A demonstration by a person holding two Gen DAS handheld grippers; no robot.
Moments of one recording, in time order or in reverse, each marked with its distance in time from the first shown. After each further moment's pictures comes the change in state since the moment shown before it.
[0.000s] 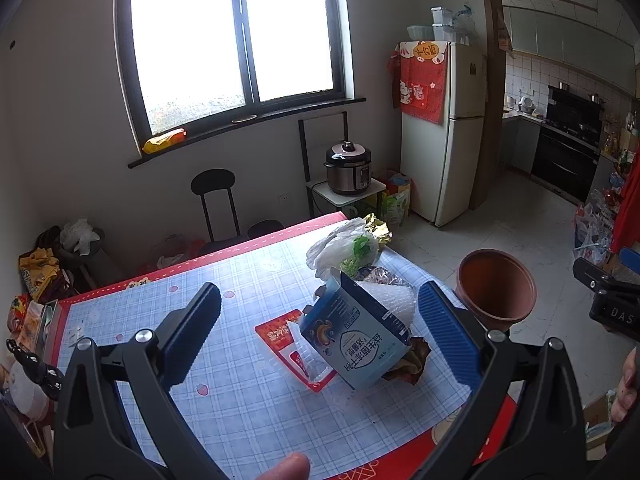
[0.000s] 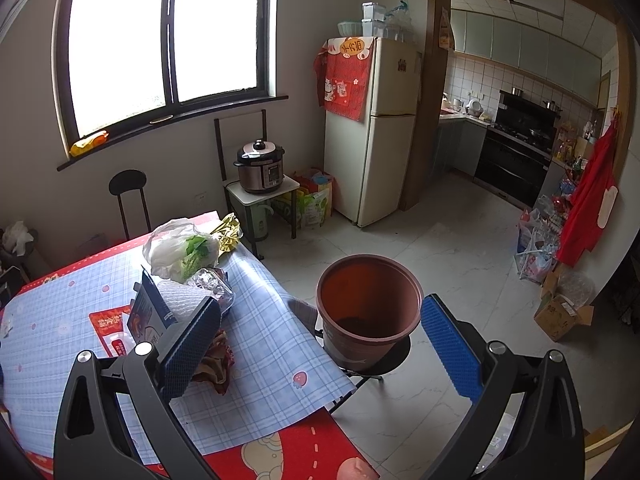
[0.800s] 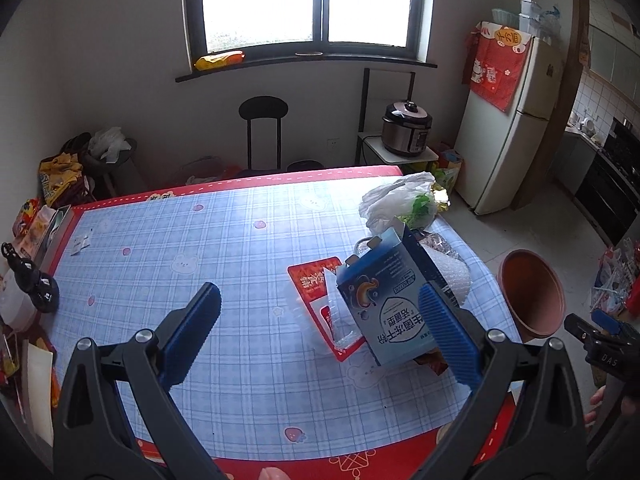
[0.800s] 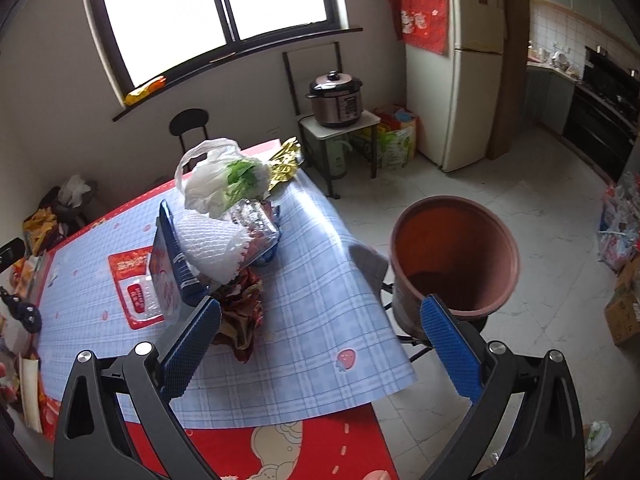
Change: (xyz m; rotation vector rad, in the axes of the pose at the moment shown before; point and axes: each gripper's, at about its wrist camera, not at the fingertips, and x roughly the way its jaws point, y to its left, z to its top) left arm 0.064 0.046 -0.042 -0.293 0.181 0.103; right arm 0.135 0.000 -0.038 -0.068 0.237 0.376
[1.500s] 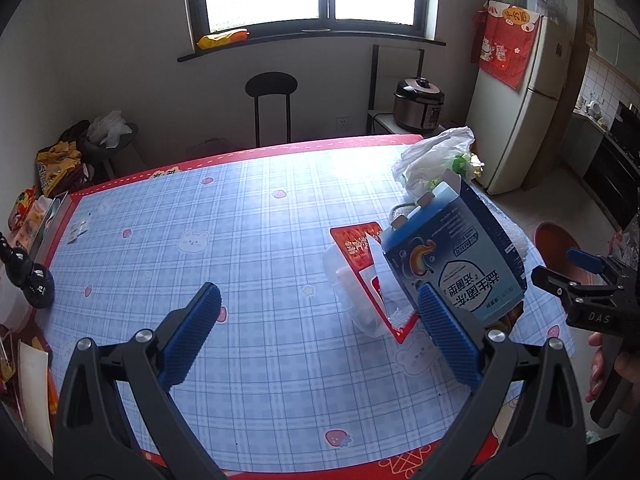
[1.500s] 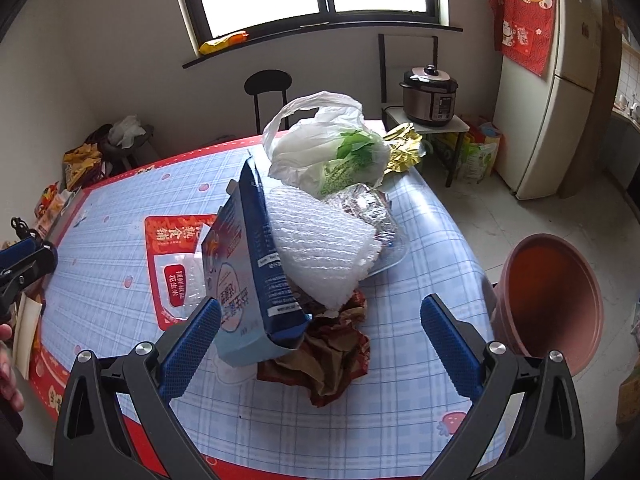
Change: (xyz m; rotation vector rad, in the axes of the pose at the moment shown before) left arm 0.058 0.046 -0.038 0.057 0.093 0.027; right arm 0.092 0.111 0.008 -0.229 0.072 0.156
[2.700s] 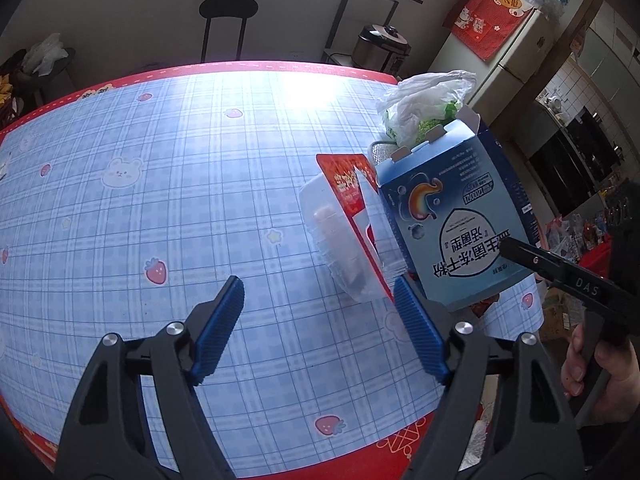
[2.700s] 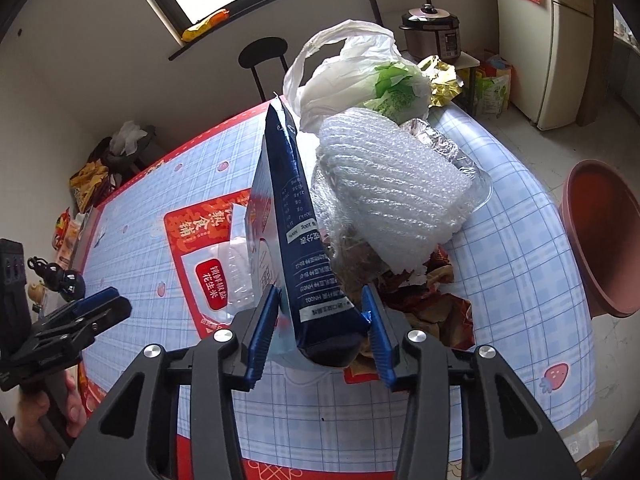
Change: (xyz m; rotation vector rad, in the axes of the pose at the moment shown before) left arm 0.088 0.042 -0.022 -0.089 0.237 -0.302; right arm 0.036 0.030 -0.006 0.190 0.117 0.101
